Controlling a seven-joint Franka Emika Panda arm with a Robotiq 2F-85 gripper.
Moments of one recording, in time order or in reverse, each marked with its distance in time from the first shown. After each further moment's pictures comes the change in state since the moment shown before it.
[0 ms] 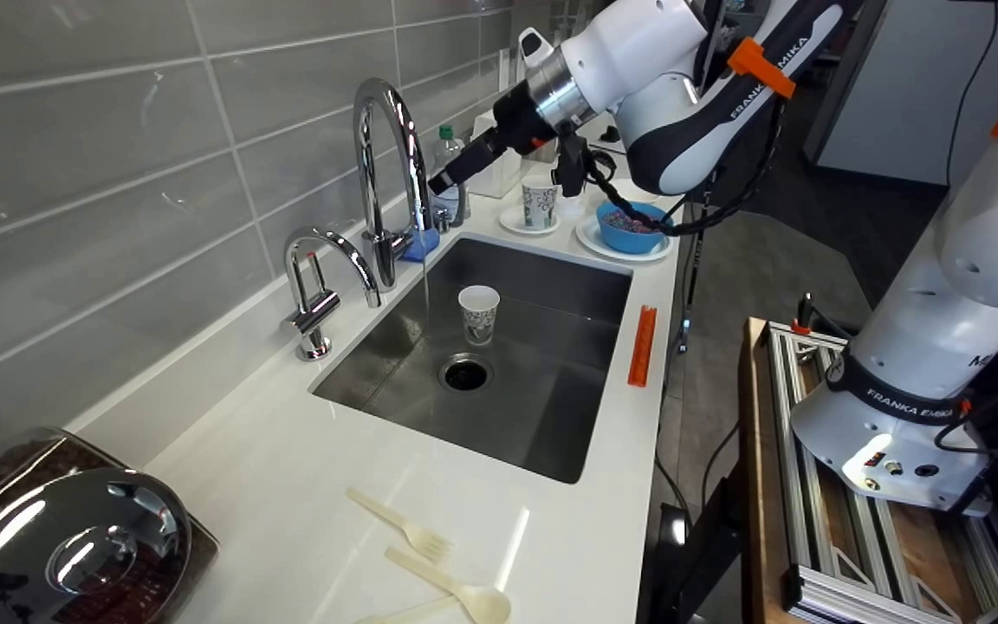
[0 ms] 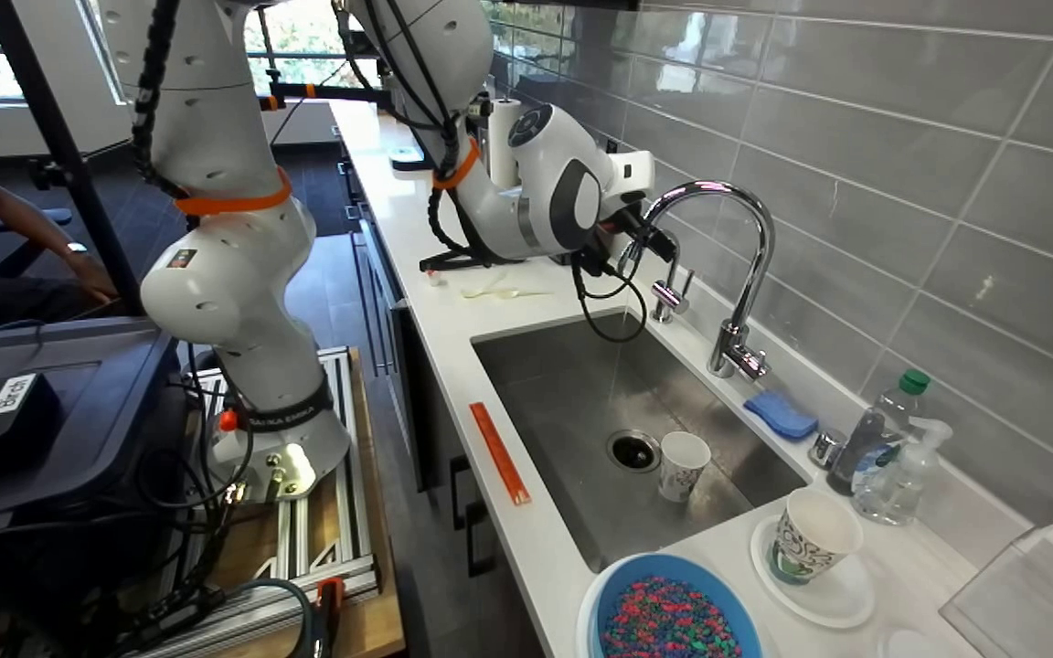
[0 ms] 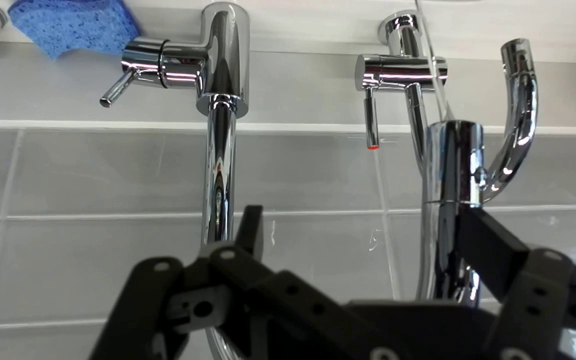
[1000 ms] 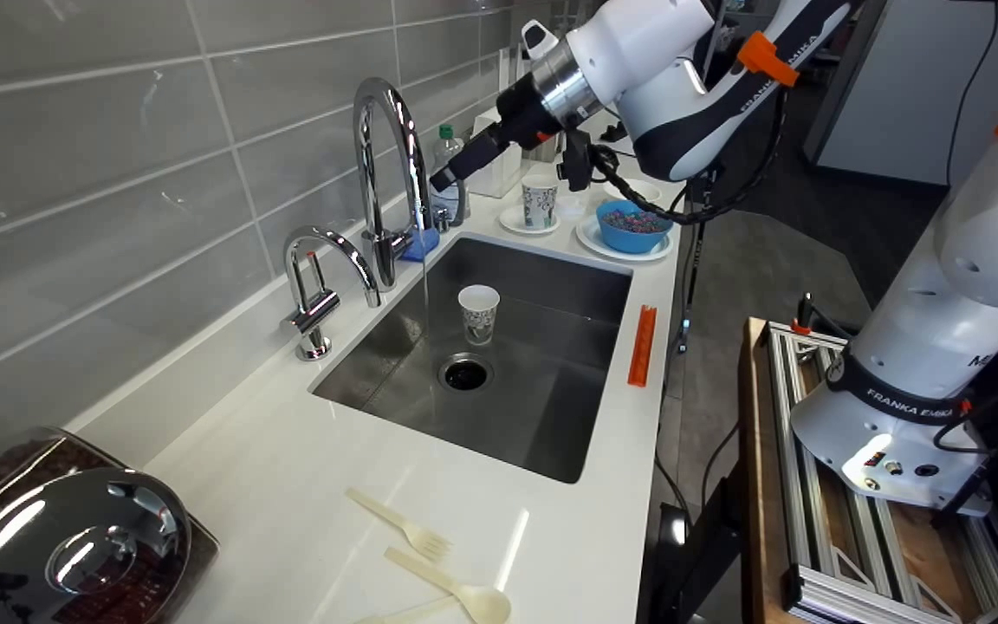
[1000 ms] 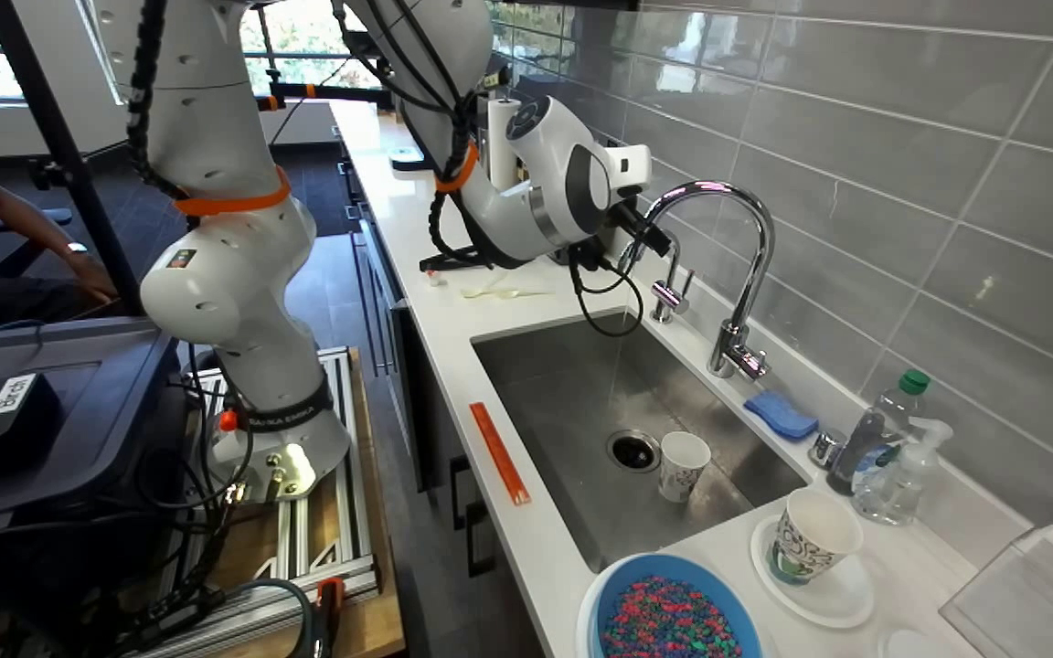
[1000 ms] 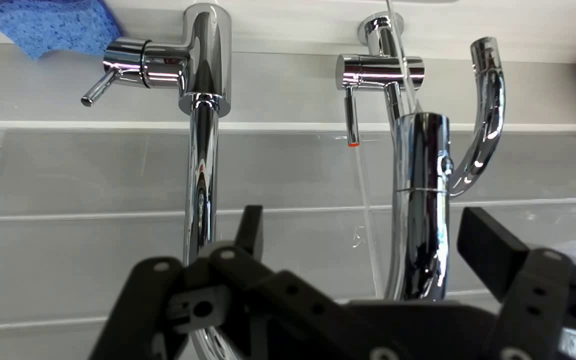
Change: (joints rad) arm -0.002 -0.013 -0.024 0.043 -0.245 0.000 0.231
